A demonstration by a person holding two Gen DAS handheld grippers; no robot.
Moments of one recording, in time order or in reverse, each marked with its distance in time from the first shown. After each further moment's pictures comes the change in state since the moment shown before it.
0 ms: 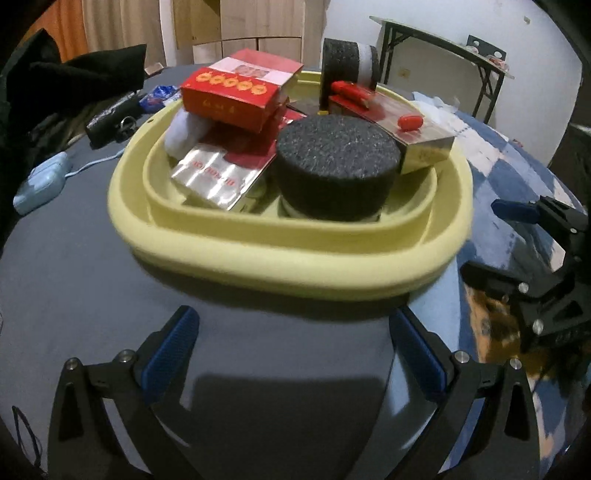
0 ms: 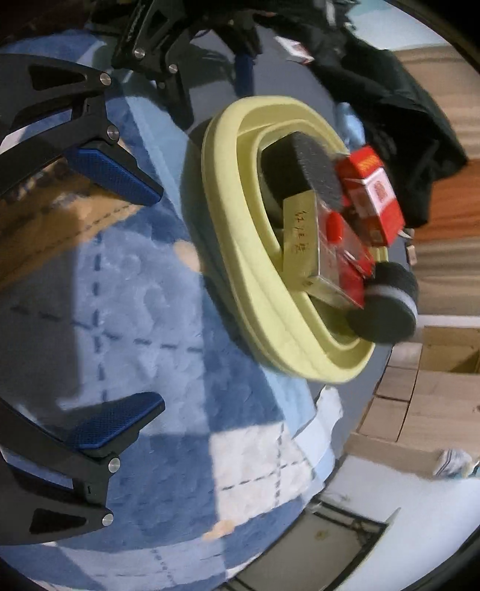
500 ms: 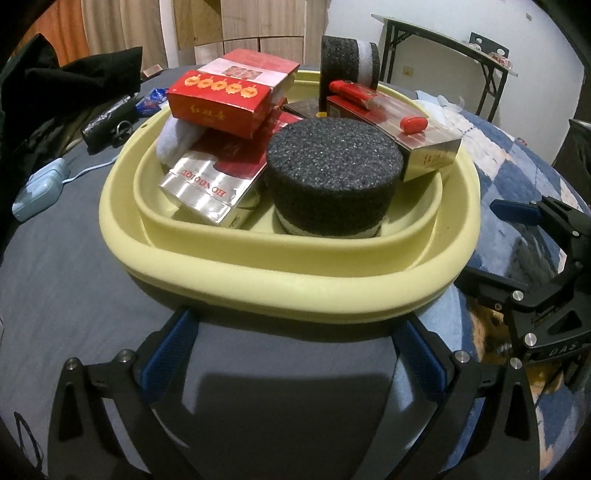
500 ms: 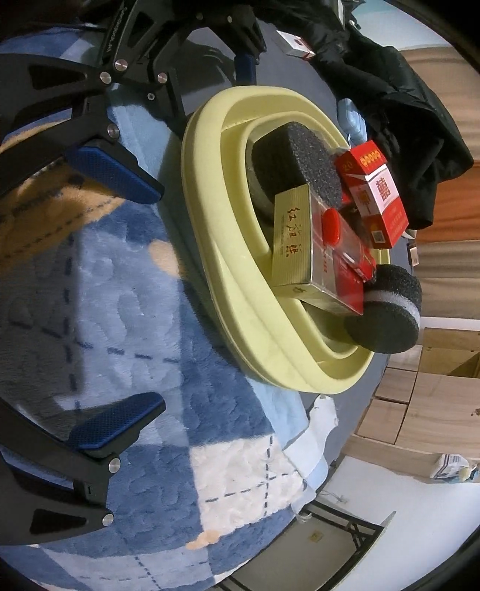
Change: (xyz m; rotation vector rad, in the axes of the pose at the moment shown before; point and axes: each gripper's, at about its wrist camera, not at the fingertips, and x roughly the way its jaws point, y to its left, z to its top) left arm 0.004 -0.003 0.003 -0.002 -0.003 0.014; right arm 0.012 0.001 0.009 0.004 0.003 -0.007
